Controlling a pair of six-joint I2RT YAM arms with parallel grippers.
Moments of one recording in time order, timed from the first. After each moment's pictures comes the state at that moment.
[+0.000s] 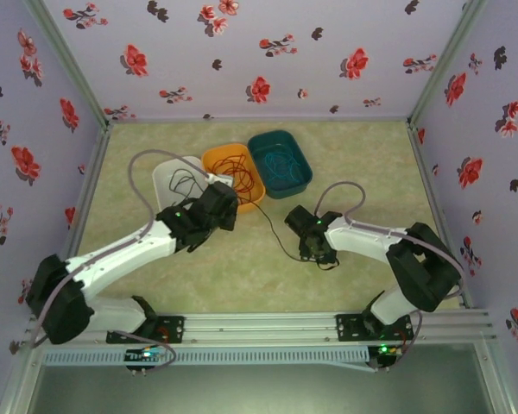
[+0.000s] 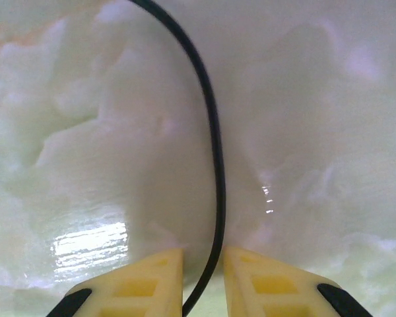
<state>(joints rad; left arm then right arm) -0.86 1.26 0.96 -0.51 -0.42 -0.44 0.75 1.51 0.78 -0.74 0.18 0.96</state>
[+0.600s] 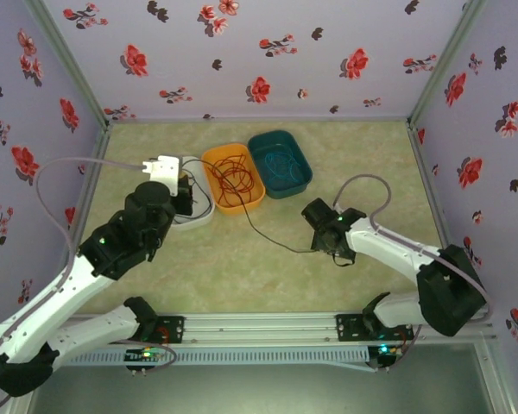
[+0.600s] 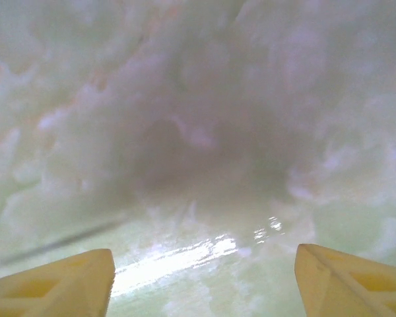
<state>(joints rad) -0.82 0.86 1.07 -0.52 -0.63 -0.18 0.65 1.31 0.79 -0.88 0.32 0.90</state>
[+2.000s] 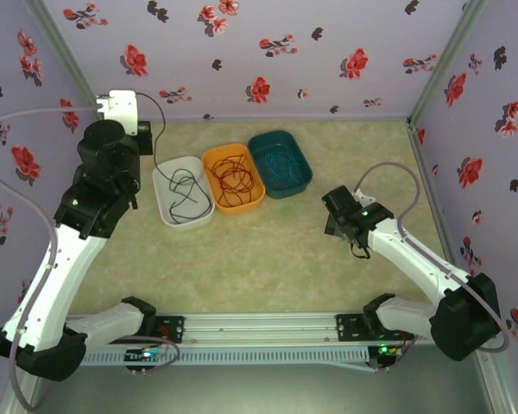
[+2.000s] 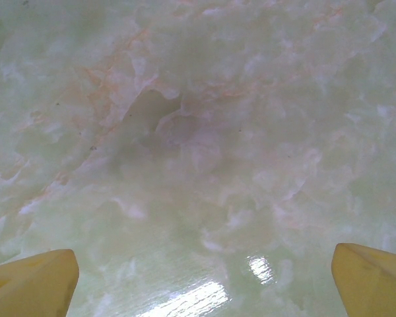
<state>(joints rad) -0.47 1.08 1.47 -0.48 -0.67 0.13 0.52 1.17 0.85 -0.96 0.44 0.80</state>
